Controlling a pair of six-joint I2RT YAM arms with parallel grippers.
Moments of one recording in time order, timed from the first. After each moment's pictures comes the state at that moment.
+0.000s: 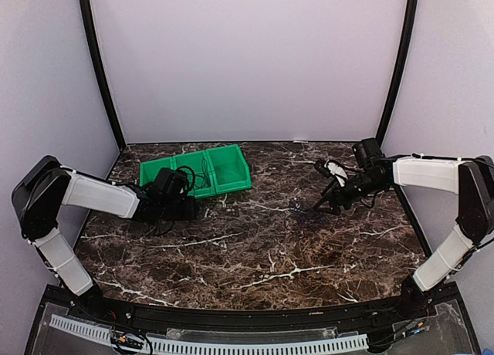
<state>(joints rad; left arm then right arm) -0.62 1.64 0.78 0.04 -0.18 -0.57 0.31 1.55 0.96 -0.43 -0.62 -0.50</state>
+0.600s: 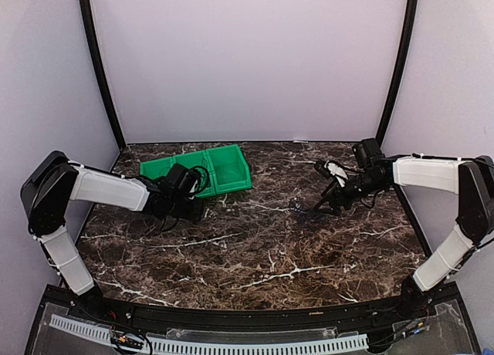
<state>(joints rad) -0.67 1.72 0.91 -0.10 -0.22 -0.39 0.31 1.55 0.96 -0.44 -0.62 -0.51</state>
